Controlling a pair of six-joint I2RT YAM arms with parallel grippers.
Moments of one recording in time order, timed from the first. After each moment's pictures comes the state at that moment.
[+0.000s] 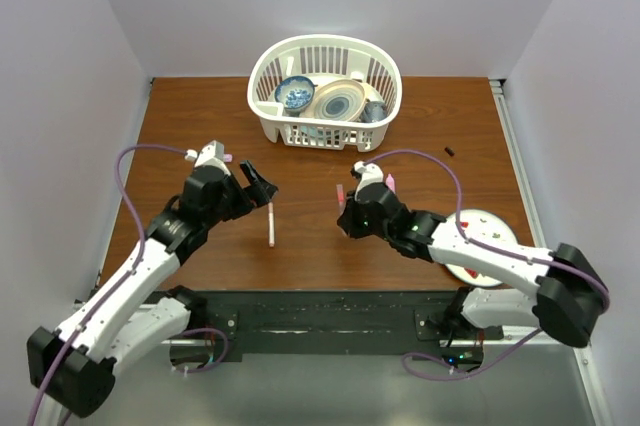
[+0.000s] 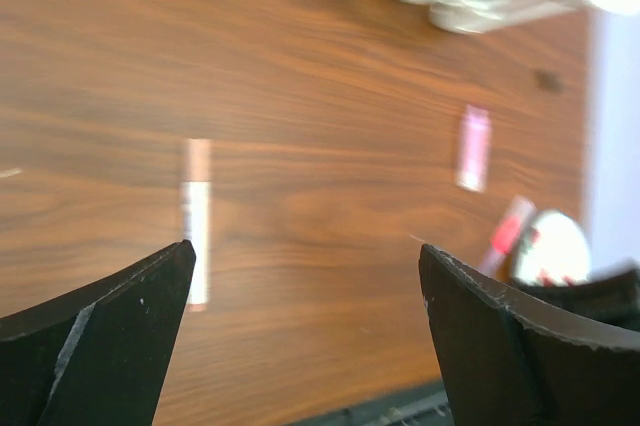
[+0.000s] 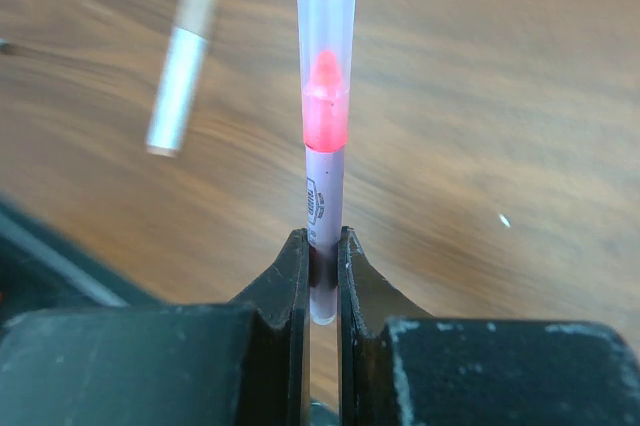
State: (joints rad) left arm -0.46 0.84 0.68 -0.39 -0.04 -0.82; right arm 0.91 1.20 0.72 -0.18 0.20 0.59
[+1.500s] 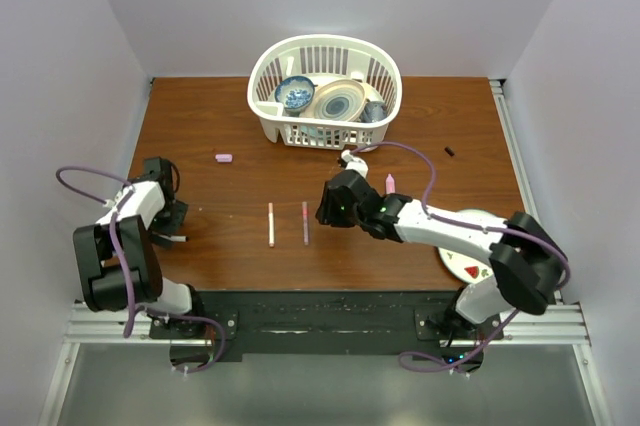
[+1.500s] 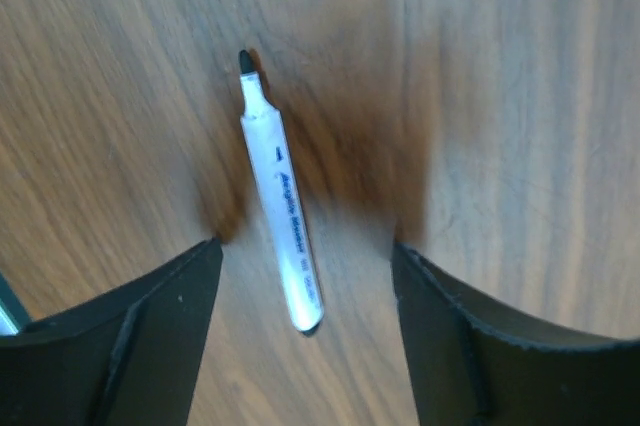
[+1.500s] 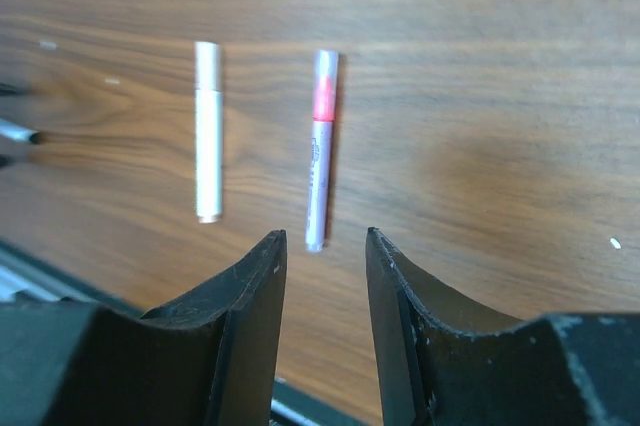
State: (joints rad) left arm 0.26 1.45 0.77 -0.73 -0.40 -1.08; right arm 0.92 1.48 0.91 -0.20 0.21 0.85
